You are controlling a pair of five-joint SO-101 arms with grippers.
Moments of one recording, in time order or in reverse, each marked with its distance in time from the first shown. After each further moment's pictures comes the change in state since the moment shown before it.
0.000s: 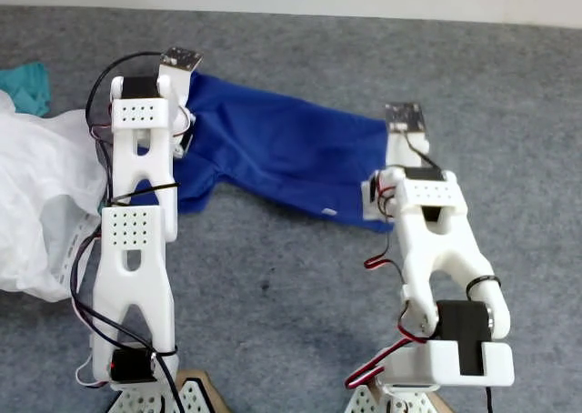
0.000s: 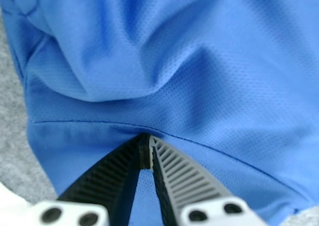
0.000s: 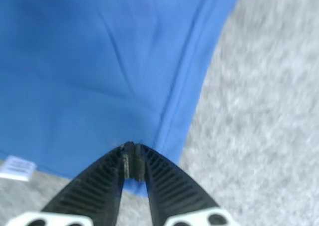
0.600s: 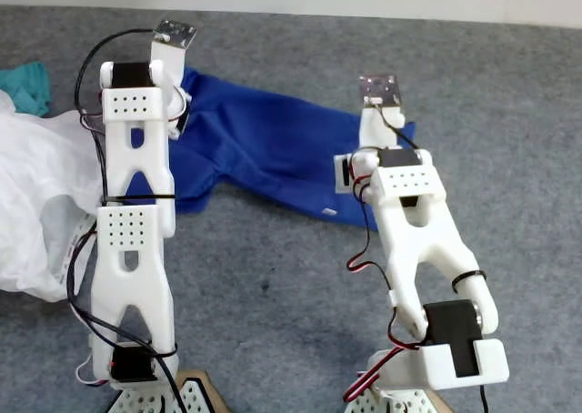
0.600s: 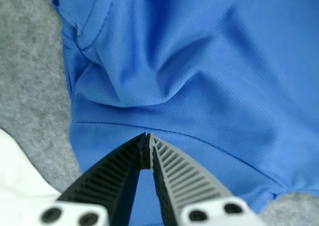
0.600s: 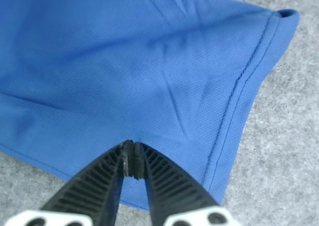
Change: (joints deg) left arm 1.5 -7.8 -1.2 0.0 0.1; right arm -8.5 0.0 -9.9 1.4 -6.9
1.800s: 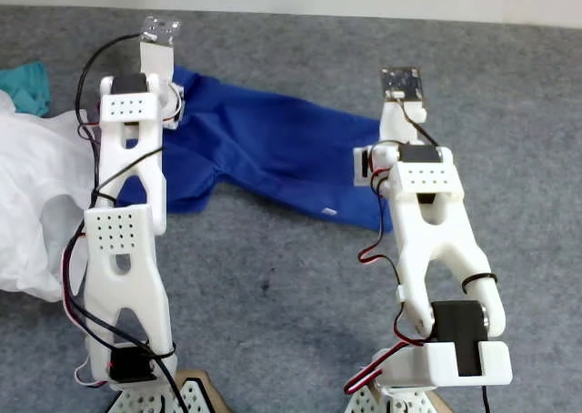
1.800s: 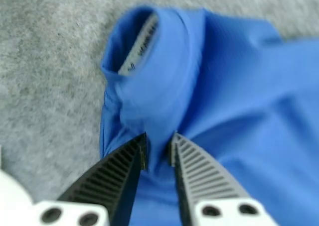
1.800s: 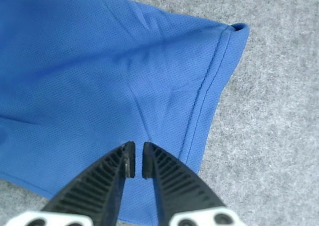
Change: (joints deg) left arm -2.5 -6.4 22.2 -28.5 1.4; right arm 5.0 0.0 -1.8 0.0 2.8
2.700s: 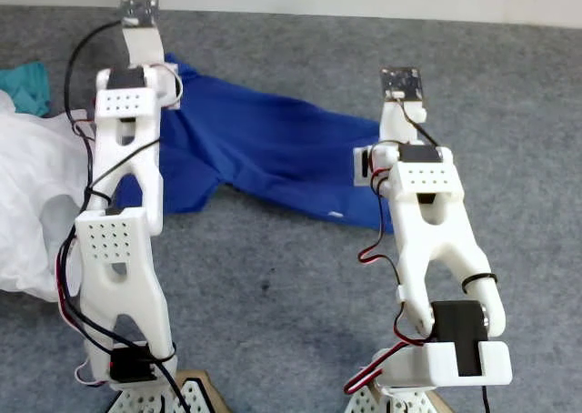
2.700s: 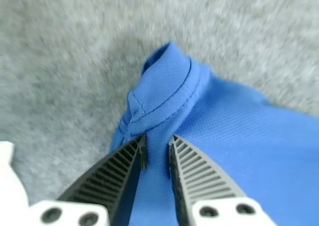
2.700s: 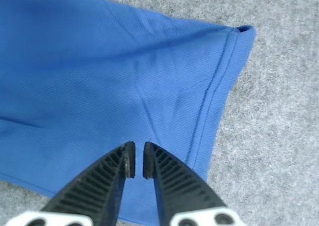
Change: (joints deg) left arm 0.1 -9.9 10.9 -12.6 14.8; right arm 0.0 0.0 0.0 0.0 0.2
